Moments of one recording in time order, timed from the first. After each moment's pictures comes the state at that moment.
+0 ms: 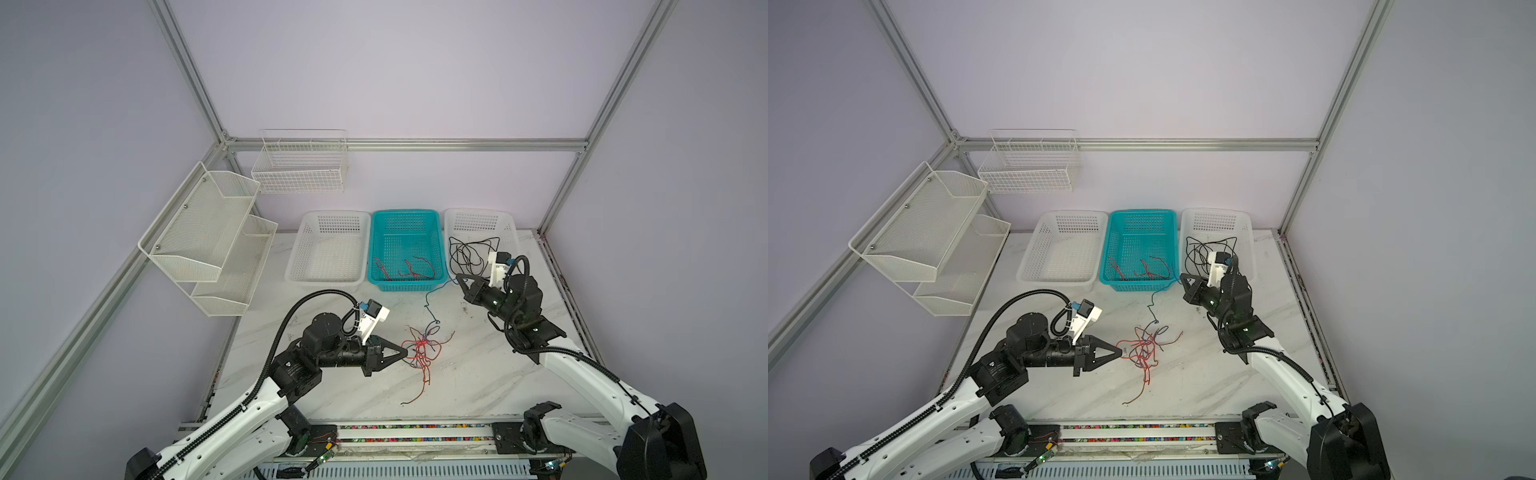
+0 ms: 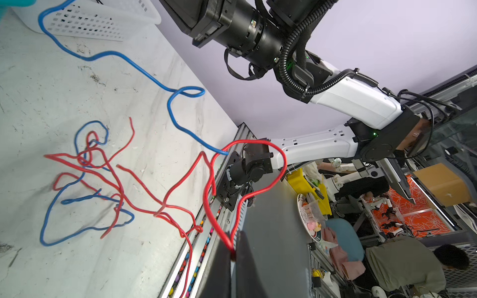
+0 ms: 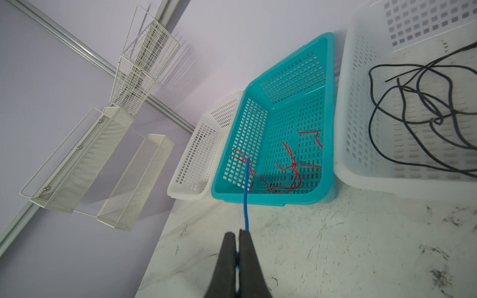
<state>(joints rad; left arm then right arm) -0.71 0.78 0.61 -0.12 0.71 -0.63 0.37 1.10 0.66 0.23 -0.27 0.73</state>
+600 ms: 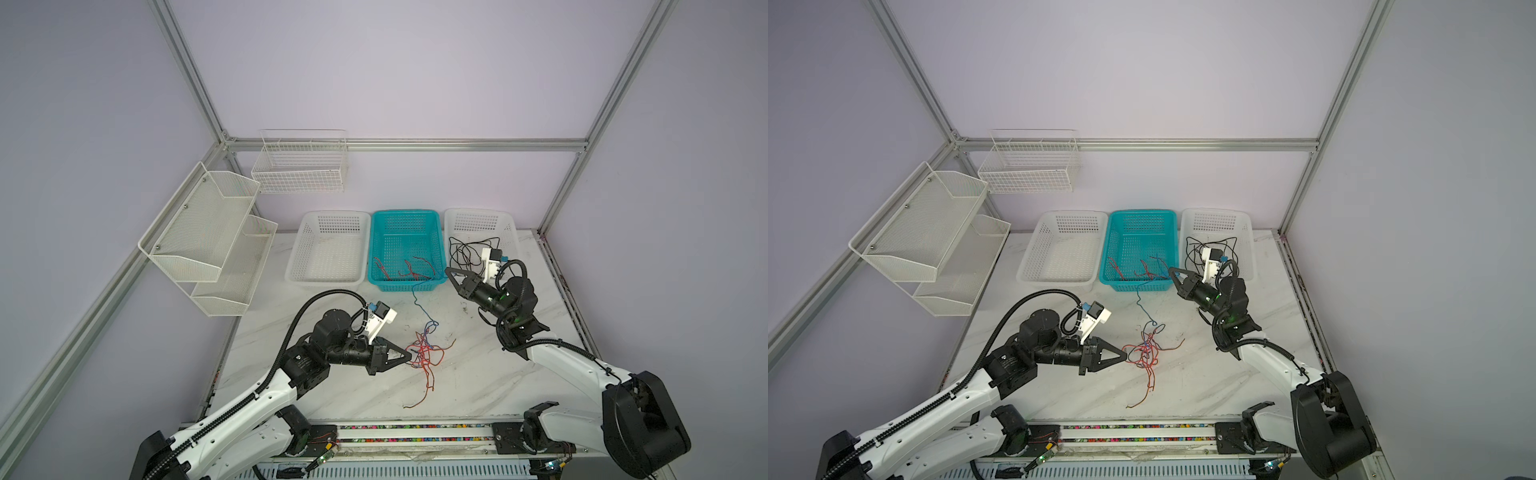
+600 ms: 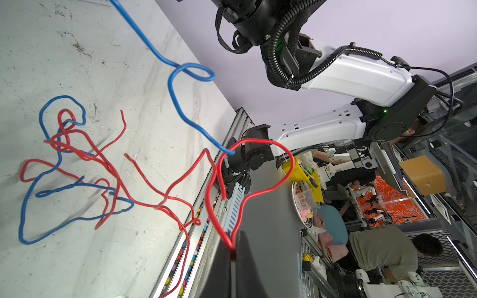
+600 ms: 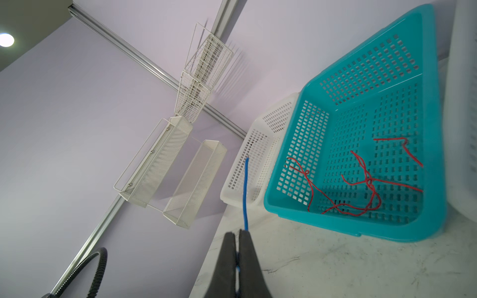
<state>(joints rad) -0.71 0.88 0.61 -0.11 0.77 -0.62 0.41 1.23 0.61 0.67 -0.43 0.94</state>
